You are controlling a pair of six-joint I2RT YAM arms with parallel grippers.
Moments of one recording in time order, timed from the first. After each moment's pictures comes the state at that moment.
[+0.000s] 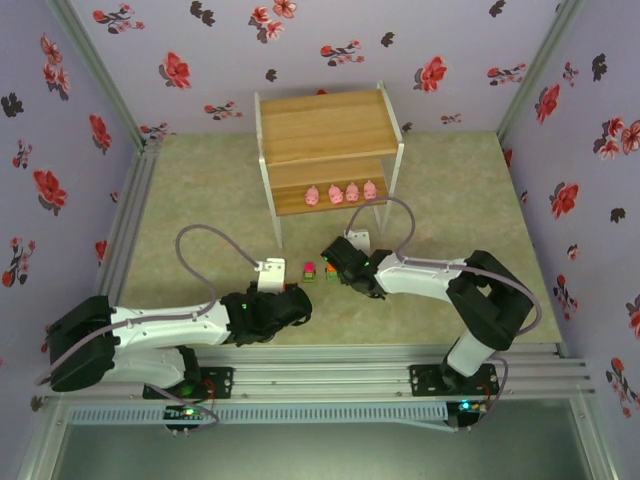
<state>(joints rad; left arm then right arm) -1.26 1.24 0.64 -0.46 -0.79 -0.96 0.90 1.64 0.87 -0.38 0.45 0.71</state>
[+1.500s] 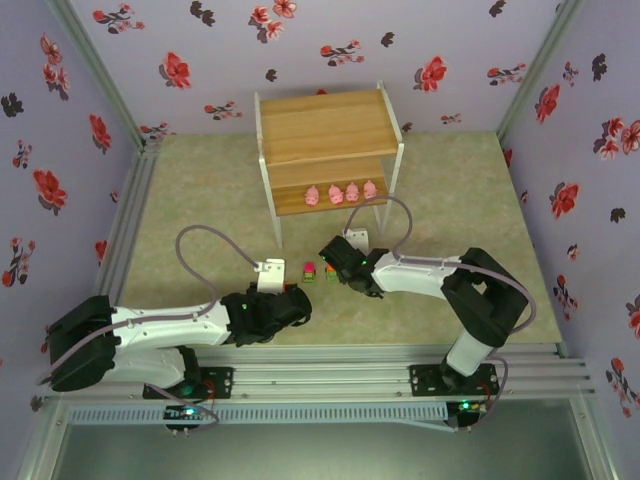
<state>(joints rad) -1.26 1.24 0.64 -0.46 -0.78 -0.96 0.90 1.66 0.88 -0.37 0.47 0.71</state>
